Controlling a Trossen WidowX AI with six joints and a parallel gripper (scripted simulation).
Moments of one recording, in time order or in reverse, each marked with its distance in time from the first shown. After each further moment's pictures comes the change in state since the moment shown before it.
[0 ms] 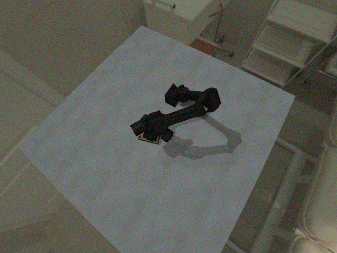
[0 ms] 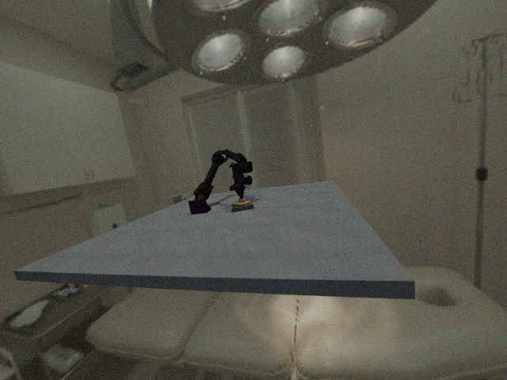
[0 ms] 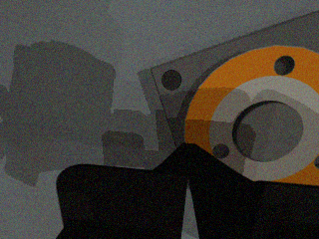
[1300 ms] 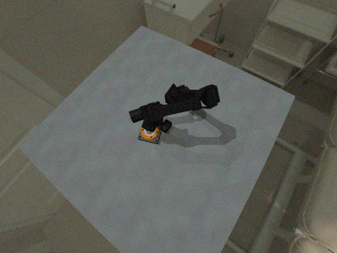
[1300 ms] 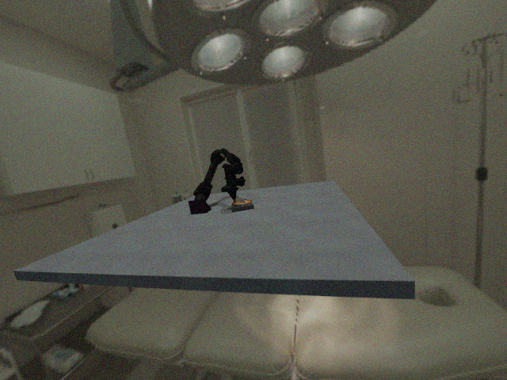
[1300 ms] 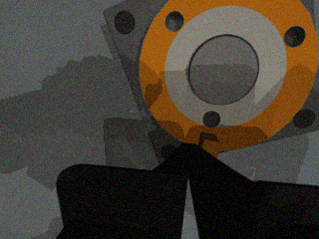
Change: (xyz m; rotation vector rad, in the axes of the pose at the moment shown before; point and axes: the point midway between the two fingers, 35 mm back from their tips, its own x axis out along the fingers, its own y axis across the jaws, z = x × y) arm -0.003 -0.034 -0.036 0.003 -0.001 0.003
